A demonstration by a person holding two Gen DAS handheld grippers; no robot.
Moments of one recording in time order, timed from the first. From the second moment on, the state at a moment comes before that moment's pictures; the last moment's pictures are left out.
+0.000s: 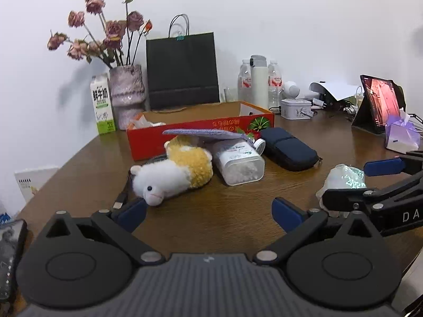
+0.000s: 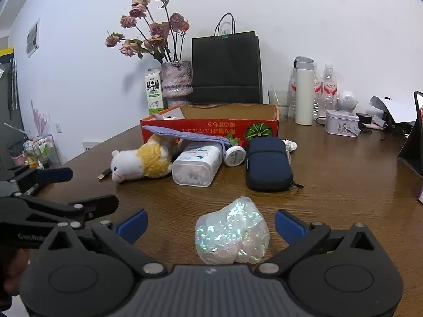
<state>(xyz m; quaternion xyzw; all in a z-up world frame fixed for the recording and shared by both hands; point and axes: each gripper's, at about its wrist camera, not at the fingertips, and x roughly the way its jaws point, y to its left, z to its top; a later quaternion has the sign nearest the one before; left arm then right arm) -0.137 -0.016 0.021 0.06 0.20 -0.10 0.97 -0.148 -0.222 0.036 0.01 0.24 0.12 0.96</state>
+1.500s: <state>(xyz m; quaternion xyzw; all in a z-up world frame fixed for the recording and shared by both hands) -0.065 0.043 0.116 -0.17 0.17 -0.20 0.95 -0.100 -0.213 0.017 0.00 0.26 0.09 0.96</state>
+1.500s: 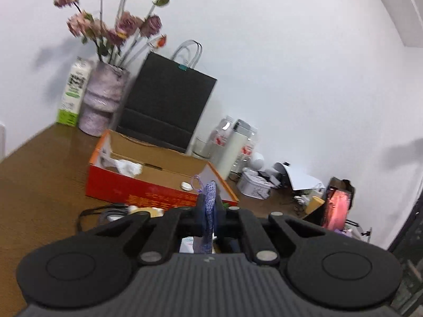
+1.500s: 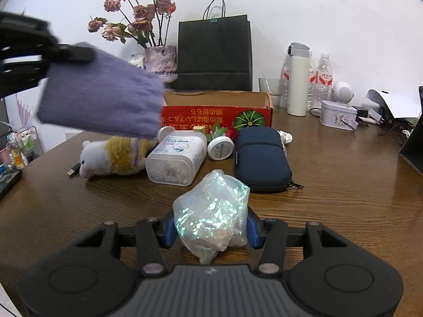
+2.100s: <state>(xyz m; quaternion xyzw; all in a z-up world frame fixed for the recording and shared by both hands) 0.011 0.065 0.151 -0.11 0.16 -0.19 0.96 -0.054 -0.228 0.083 0.03 0.22 0.12 0.97</state>
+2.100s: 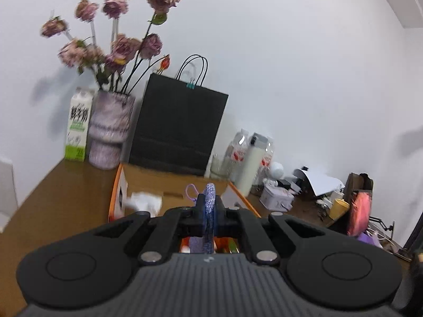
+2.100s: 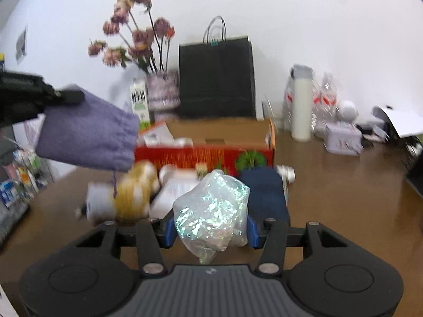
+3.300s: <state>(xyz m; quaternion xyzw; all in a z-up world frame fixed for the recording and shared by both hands) 0.156 0.038 0.109 0.02 0.26 -0.06 0.96 0.182 -0.229 0.100 0.05 0.29 0.06 0.96</state>
